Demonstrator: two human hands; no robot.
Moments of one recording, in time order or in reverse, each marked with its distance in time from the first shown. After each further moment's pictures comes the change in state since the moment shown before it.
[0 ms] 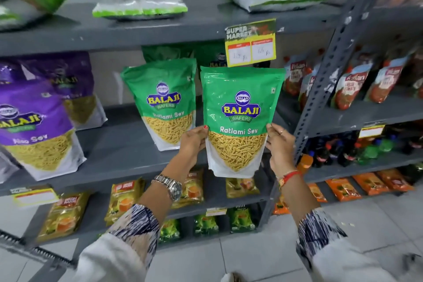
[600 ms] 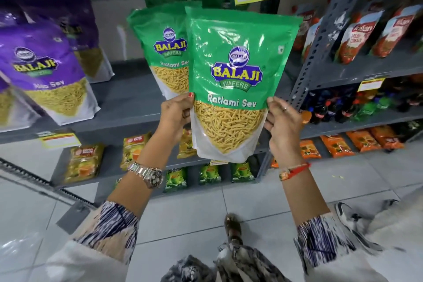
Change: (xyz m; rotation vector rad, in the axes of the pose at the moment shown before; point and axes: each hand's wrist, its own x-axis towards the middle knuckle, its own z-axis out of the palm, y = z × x) left_hand -0.105 -0.007 -0.063 -0.039 0.005 0.109; right_hand -0.138 -0.008 -0.033 0.099 -0.110 -0.056
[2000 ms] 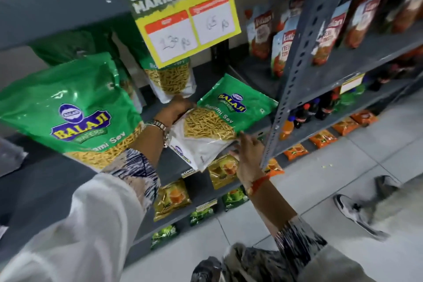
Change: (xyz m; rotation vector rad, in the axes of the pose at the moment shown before) left_hand 0.305 -0.022 0.150 0.830 -0.373 -0.081; right_hand 0.192 0.103 0.023 0.027 0.492 0.344
